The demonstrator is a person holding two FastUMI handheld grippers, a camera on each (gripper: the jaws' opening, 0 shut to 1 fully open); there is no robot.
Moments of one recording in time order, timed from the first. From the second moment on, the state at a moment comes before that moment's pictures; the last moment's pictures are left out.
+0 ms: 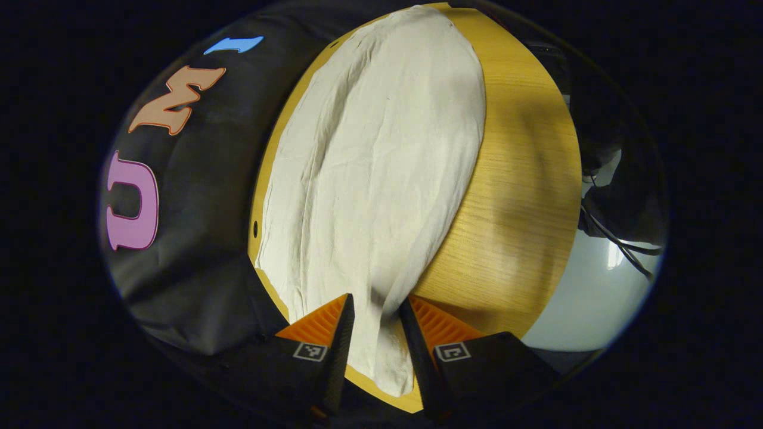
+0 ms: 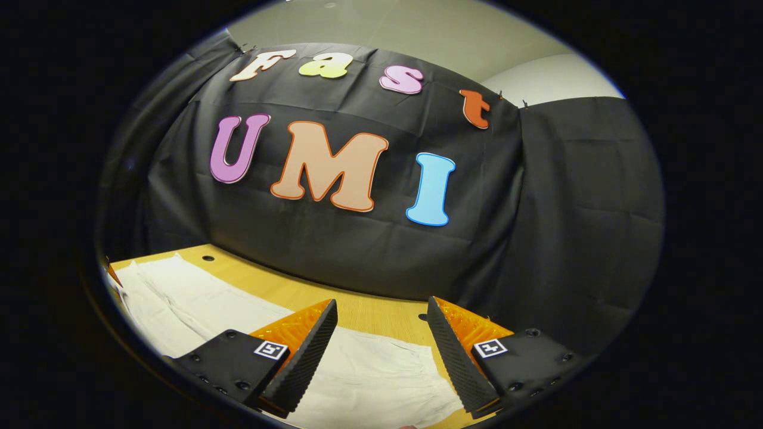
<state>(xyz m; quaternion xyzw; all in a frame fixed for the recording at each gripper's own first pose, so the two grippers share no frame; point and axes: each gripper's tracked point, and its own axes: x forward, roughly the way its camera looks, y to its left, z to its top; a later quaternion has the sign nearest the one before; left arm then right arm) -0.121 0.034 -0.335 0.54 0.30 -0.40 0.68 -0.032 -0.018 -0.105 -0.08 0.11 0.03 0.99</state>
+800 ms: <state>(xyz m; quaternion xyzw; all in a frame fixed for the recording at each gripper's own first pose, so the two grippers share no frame) -0.127 0.033 -0.343 0.53 0.33 -0.39 0.68 -0.111 -0.079 -0.199 -0.36 0.20 0.17 0.90</state>
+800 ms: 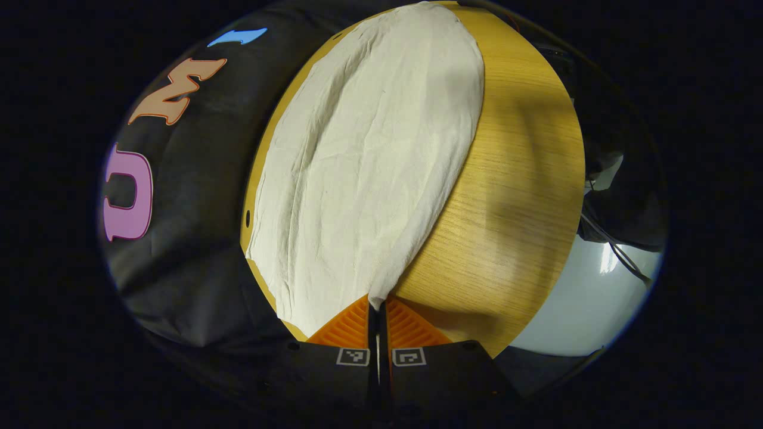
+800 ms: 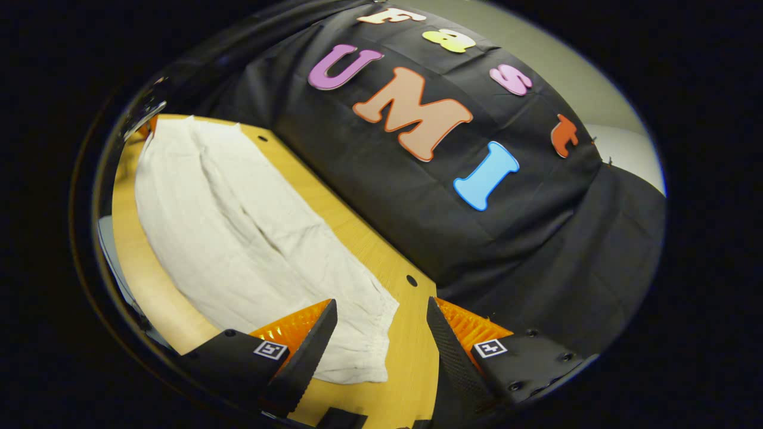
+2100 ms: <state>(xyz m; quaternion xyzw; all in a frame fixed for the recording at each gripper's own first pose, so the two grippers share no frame) -0.126 0.033 -0.345 0.53 0.34 -0.35 0.69 -0.146 -0.104 -0.348 -0.55 0.29 0.33 0.71</state>
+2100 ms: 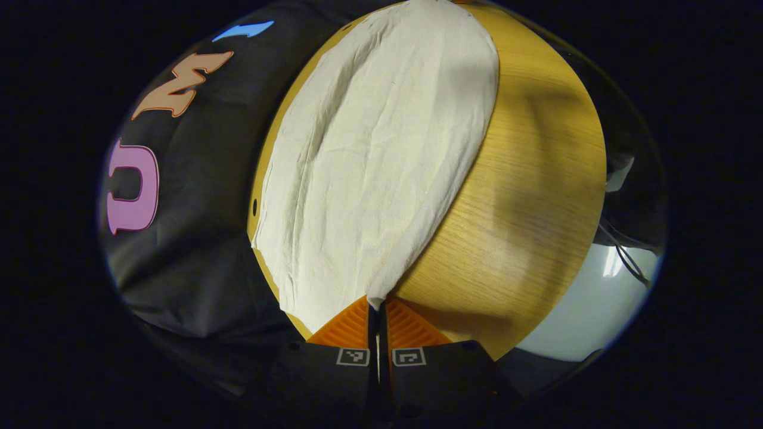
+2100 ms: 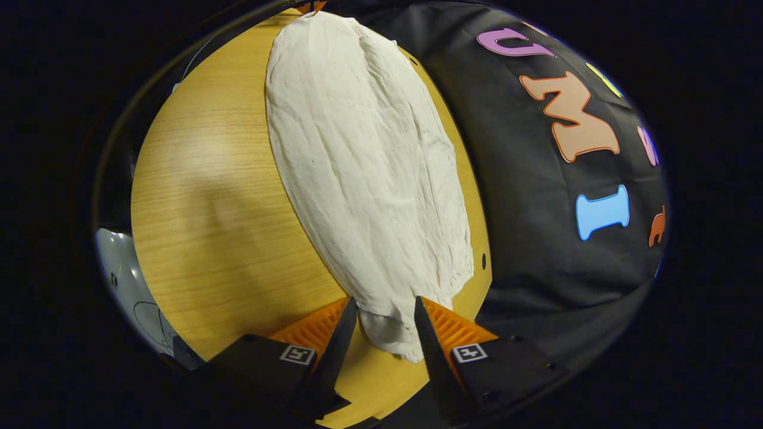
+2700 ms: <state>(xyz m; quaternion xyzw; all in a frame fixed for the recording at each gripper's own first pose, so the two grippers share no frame) -0.085 0.039 -0.306 0.49 0.36 -0.26 0.75 -0.105 -0.097 -0.309 -0.51 0.27 0.29 0.76</state>
